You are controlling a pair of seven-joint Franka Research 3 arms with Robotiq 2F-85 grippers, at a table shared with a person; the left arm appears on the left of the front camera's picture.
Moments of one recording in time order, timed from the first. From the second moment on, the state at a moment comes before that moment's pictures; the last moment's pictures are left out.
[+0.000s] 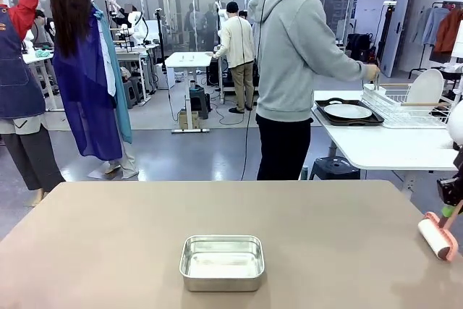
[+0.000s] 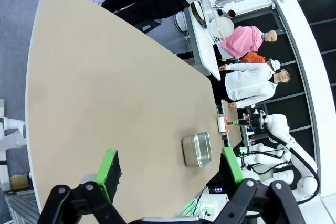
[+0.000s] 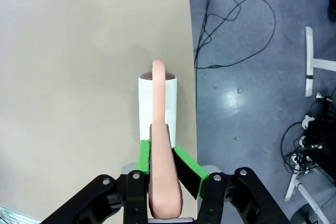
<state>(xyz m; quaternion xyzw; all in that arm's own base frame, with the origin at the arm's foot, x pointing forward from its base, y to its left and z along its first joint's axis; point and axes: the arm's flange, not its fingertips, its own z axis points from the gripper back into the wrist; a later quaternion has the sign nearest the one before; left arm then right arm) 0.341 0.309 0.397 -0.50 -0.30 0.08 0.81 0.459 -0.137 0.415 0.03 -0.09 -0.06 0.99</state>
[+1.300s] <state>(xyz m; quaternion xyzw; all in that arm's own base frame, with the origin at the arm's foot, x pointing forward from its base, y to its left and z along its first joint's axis) 0.341 0.309 0.397 -0.50 -0.30 0.08 0.81 0.419 -0.114 0.514 0.03 -0.17 -0.03 0.98</state>
